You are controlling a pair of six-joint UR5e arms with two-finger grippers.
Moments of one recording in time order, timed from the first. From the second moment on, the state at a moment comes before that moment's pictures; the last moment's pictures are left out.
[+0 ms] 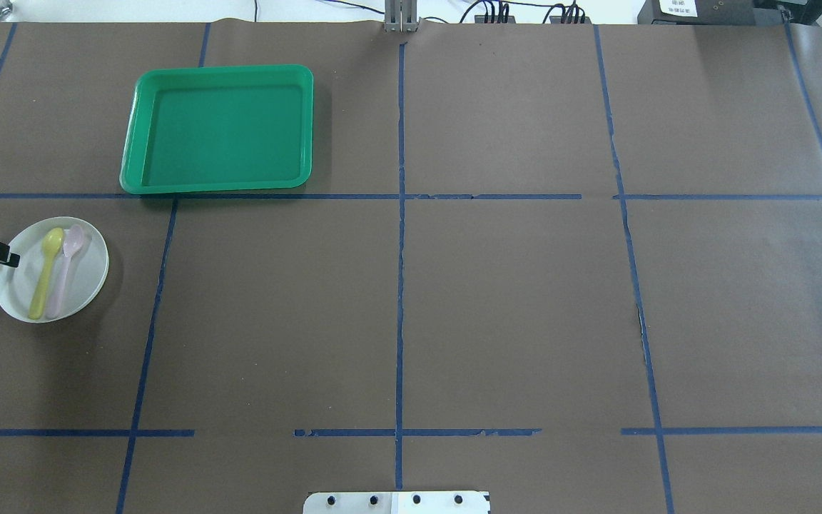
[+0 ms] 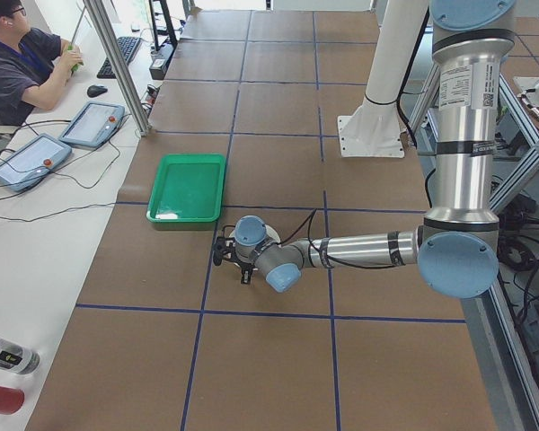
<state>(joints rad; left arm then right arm) -1.05 -1.54 -1.38 -2.48 -2.25 -0.77 1.58 -1.64 1.61 -1.53 2.28 0.03</state>
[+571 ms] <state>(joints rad) -1.05 -1.54 -1.38 -2.48 -2.26 -0.77 1.58 -1.64 1.61 -1.53 2.28 0.03</state>
